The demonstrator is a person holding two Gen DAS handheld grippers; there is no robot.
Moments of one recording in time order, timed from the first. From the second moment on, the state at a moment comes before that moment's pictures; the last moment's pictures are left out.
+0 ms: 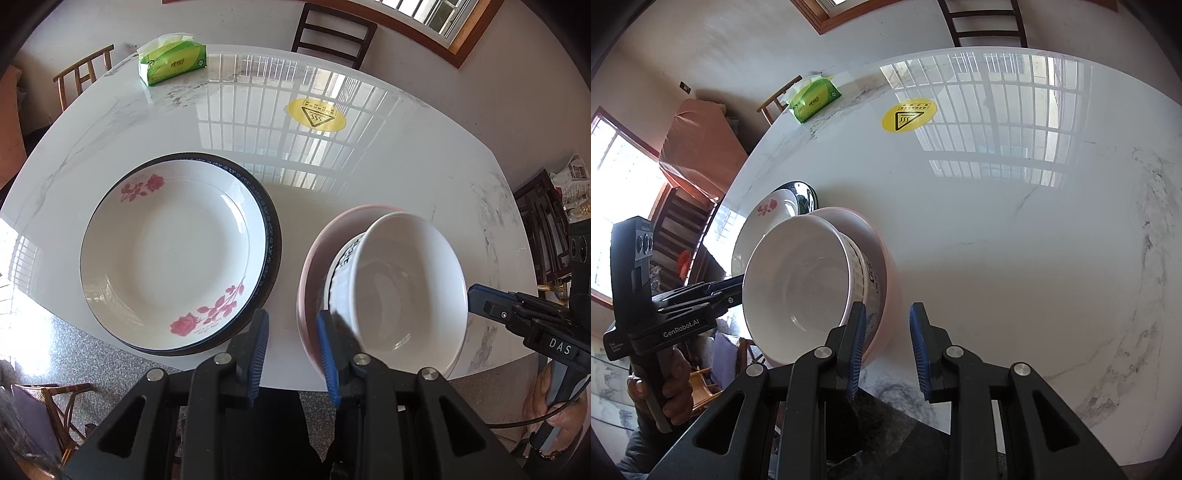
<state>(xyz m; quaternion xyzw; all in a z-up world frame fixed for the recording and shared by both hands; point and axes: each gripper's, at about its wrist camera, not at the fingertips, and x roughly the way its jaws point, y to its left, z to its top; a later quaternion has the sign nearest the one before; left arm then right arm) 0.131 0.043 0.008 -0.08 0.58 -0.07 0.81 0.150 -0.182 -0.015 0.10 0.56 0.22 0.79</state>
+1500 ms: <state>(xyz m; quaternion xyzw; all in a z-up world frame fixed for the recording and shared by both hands) 0.131 0.041 -0.001 -0.11 0.59 -0.05 0.80 0.172 -0.159 -0.043 0.07 0.61 0.23 0.75</state>
